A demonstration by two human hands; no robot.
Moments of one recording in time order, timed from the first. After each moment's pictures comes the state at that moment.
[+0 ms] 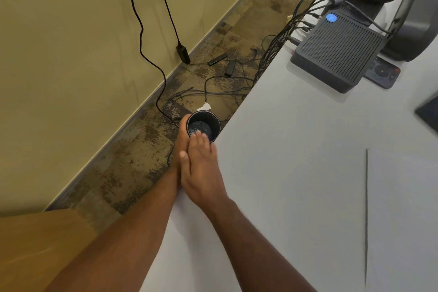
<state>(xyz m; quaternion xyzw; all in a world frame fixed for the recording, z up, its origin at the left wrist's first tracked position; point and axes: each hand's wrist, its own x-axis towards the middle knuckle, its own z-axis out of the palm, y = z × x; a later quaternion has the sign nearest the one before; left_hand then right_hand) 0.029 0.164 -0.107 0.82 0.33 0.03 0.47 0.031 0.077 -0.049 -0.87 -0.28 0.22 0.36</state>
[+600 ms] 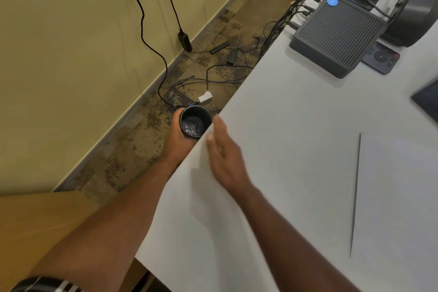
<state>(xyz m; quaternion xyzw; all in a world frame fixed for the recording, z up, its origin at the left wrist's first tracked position) 0.011 0.169 -0.104 0.78 0.34 0.07 0.53 0.048 0.016 -0.034 -0.79 -0.19 0.25 0.52</state>
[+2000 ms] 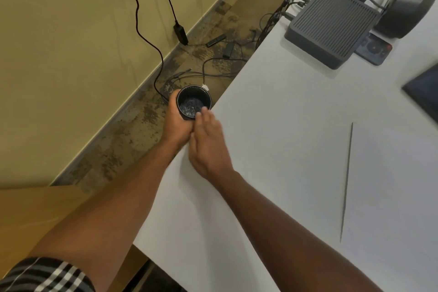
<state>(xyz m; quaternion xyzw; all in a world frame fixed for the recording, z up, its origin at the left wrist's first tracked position) 0.032 0.168 -0.102 0.77 0.35 0.13 0.53 0.036 0.037 -0.059 -0.89 -0.33 0.16 0.26</state>
